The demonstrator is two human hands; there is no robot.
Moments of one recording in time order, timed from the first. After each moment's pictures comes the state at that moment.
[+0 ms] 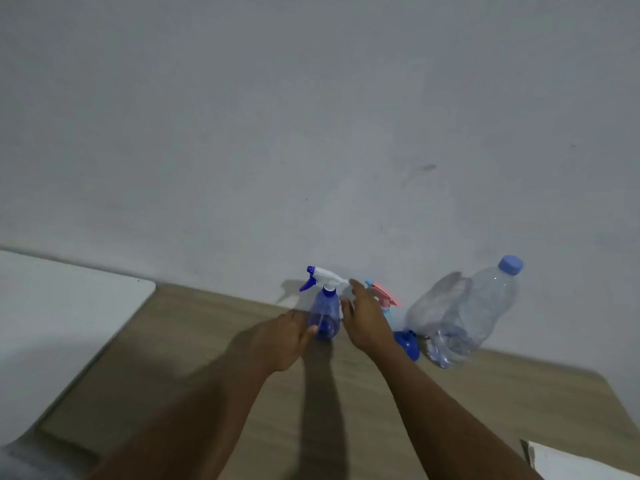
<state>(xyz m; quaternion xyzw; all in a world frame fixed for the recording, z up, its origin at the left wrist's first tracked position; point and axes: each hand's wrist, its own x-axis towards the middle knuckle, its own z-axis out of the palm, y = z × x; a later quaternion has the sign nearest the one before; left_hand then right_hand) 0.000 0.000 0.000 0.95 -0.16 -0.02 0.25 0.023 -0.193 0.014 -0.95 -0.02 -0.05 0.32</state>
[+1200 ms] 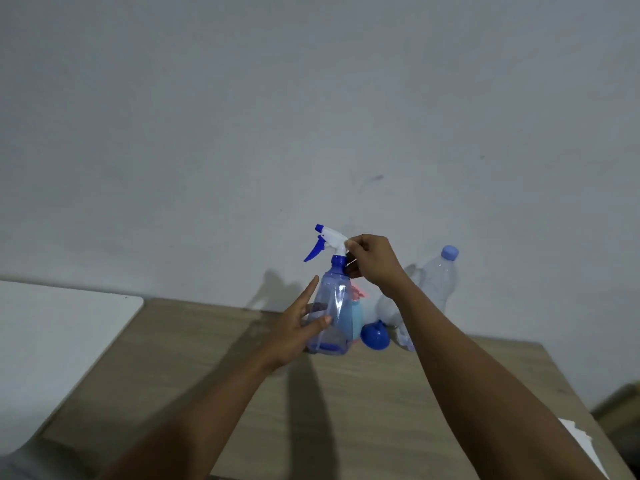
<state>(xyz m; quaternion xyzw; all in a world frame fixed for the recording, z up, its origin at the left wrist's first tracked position) -0.077 -0.045 0.090 0.72 -0.14 -0.14 0.66 -0.016 -0.232 0.185 -0.84 0.00 -0.05 0.54</state>
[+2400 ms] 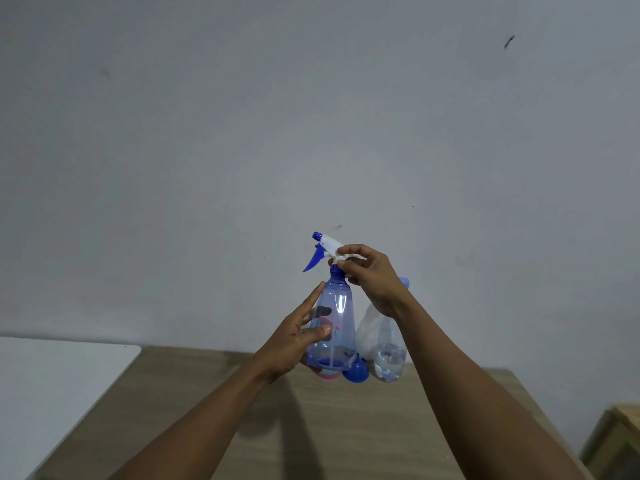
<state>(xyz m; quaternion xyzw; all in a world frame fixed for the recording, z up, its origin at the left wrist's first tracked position) -0.165 -0.086 0.186 0.72 -0.22 -0.09 0.65 -0.128 -0.273 0.260 -0.73 -0.12 -0.10 0.67</state>
